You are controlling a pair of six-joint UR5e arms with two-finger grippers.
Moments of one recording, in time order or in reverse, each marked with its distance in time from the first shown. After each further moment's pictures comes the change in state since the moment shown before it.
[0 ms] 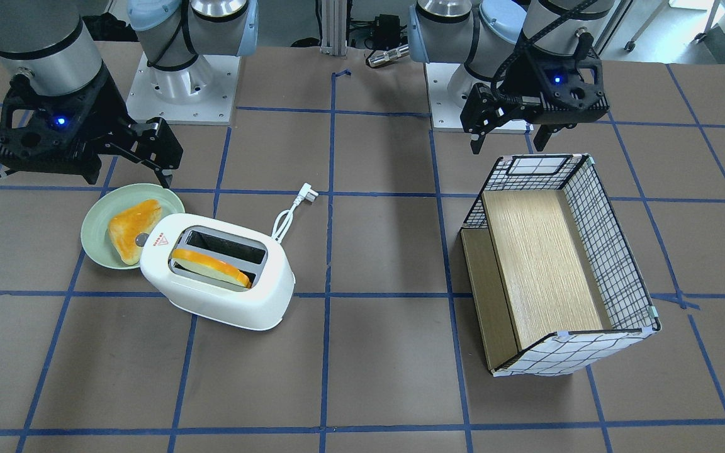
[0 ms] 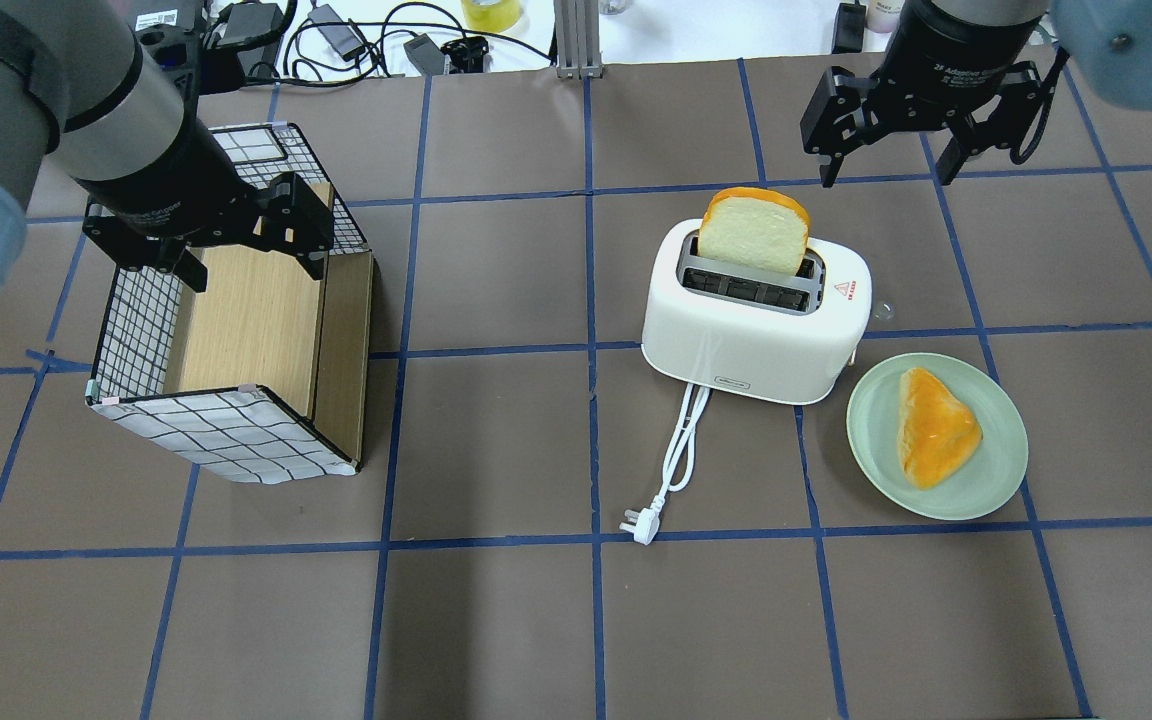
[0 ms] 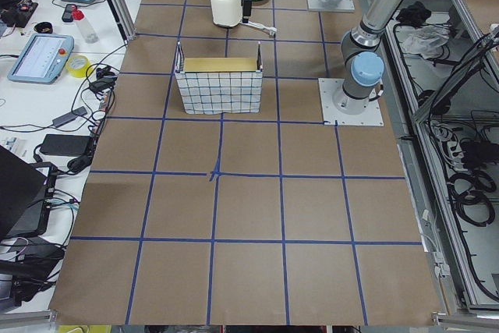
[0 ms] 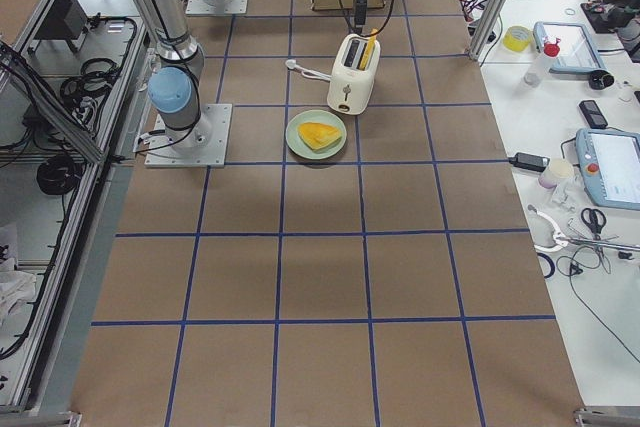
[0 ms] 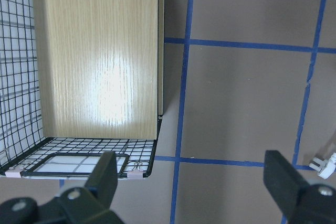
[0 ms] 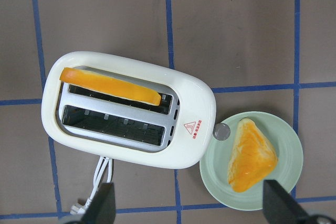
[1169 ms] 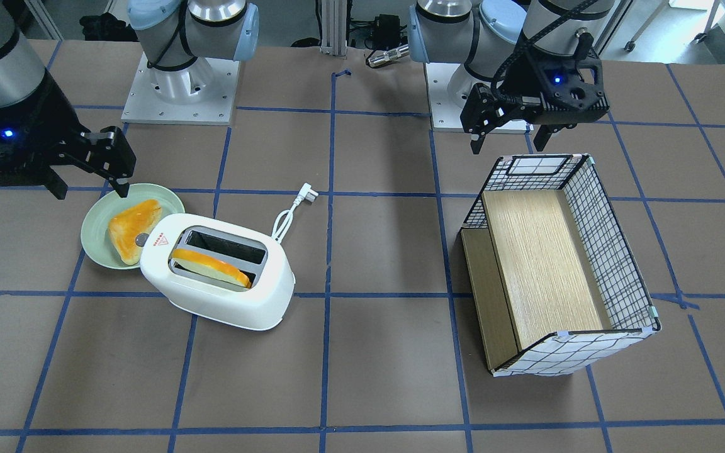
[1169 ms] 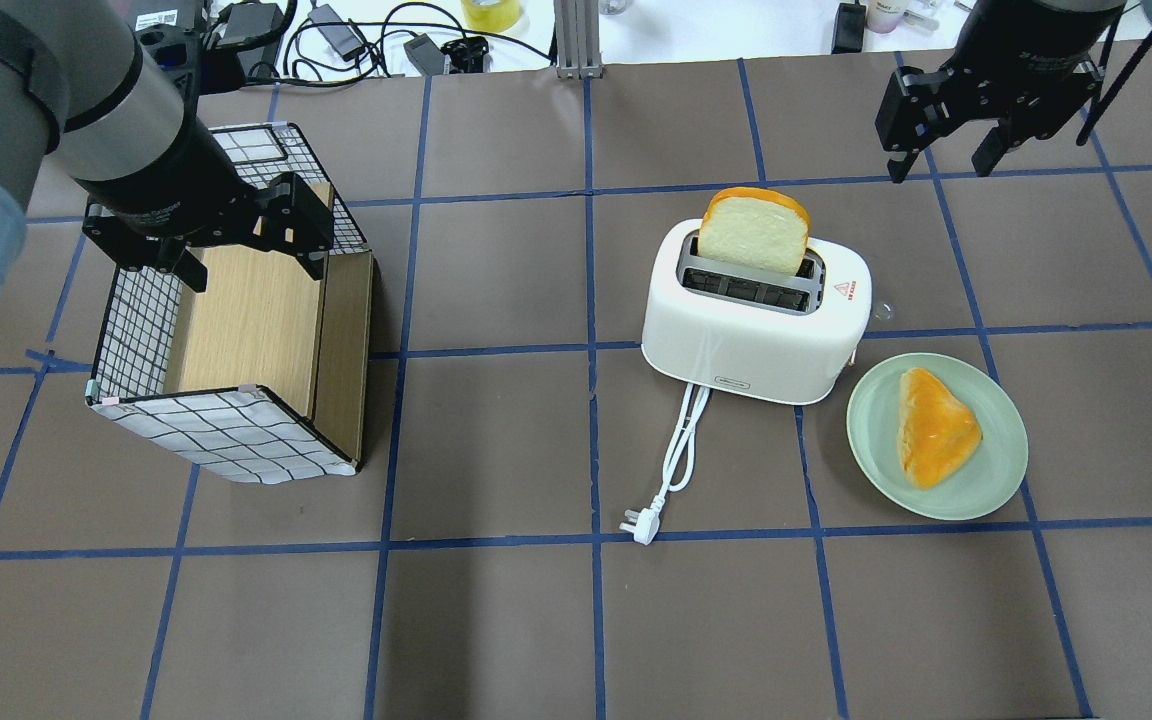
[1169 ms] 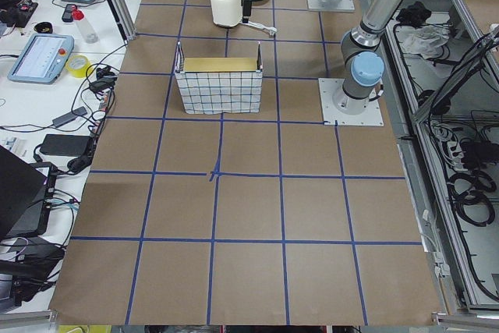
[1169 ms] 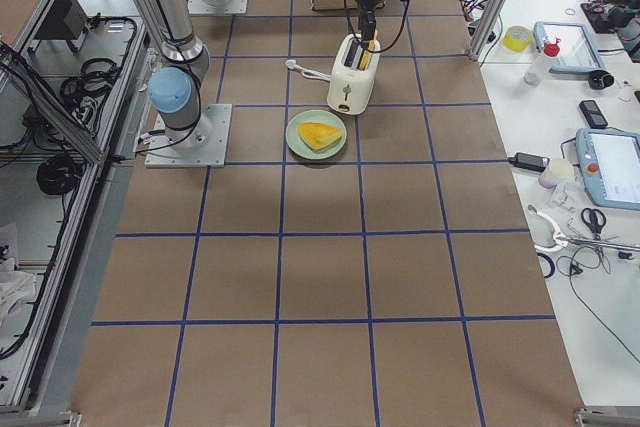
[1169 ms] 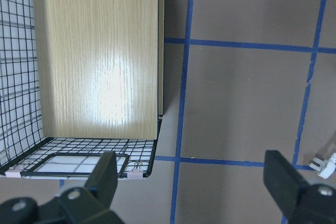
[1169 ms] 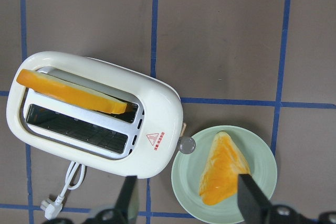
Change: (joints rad) left arm 0.000 0.000 0.000 0.000 0.000 0.000; right arm -0.122 0.009 0.005 -0.005 0.043 -0.216
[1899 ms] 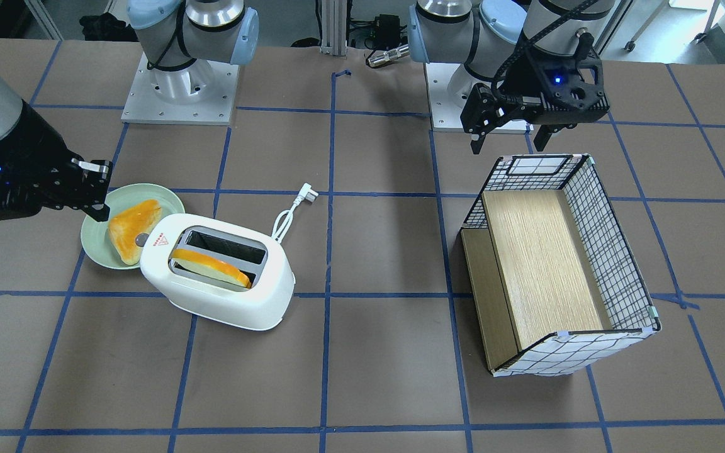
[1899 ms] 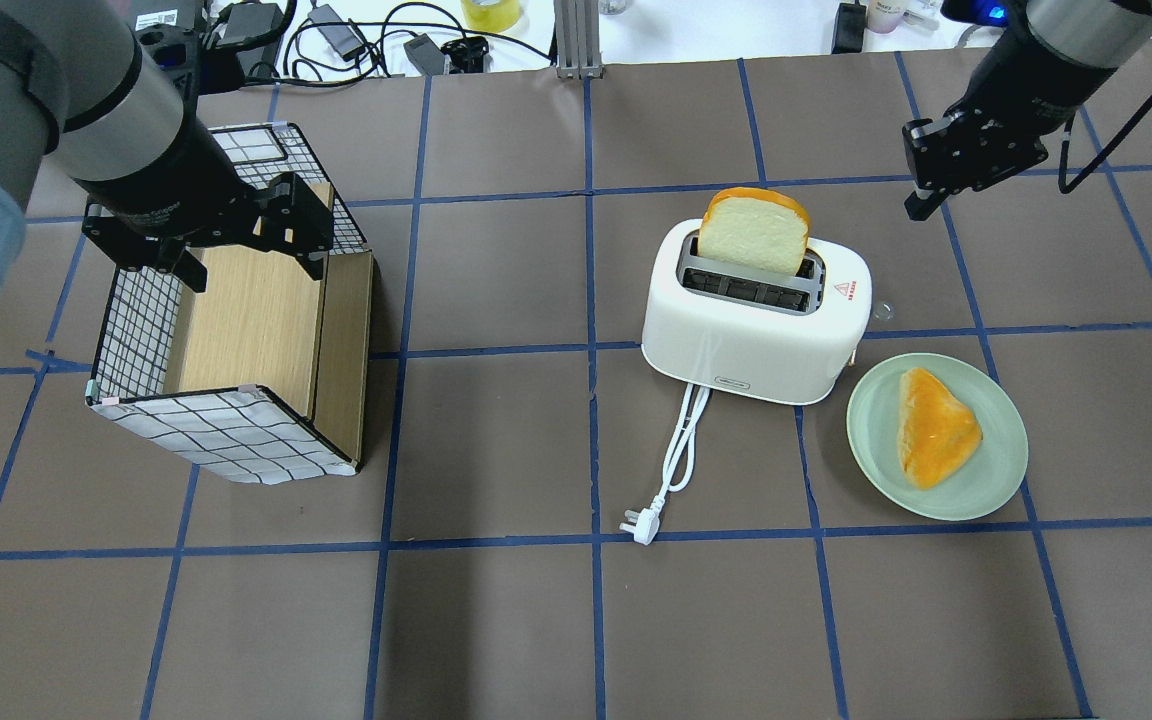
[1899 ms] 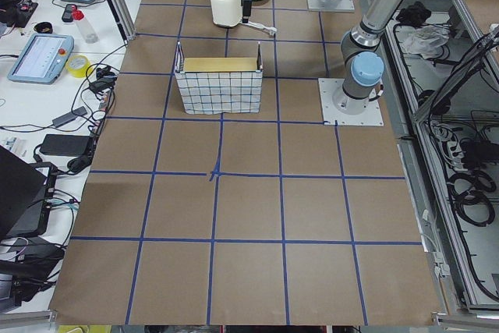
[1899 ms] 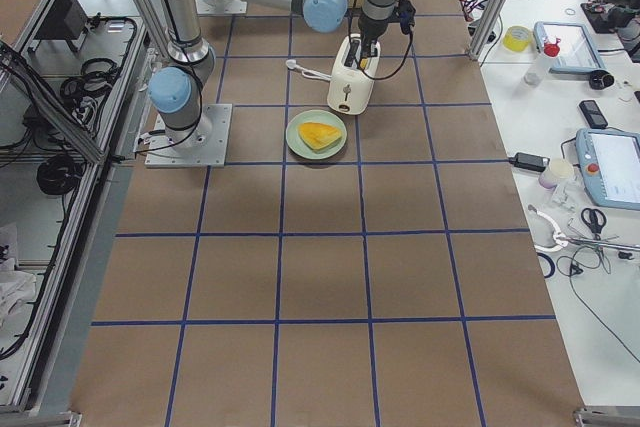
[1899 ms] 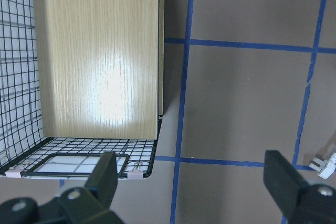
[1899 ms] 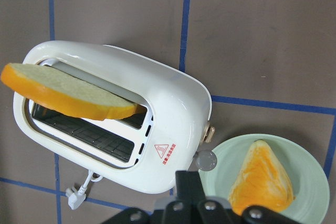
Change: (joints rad) left arm 0.000 0.000 0.000 0.000 0.000 0.000; right arm -0.114 0.061 0.087 -0.006 0.197 -0.161
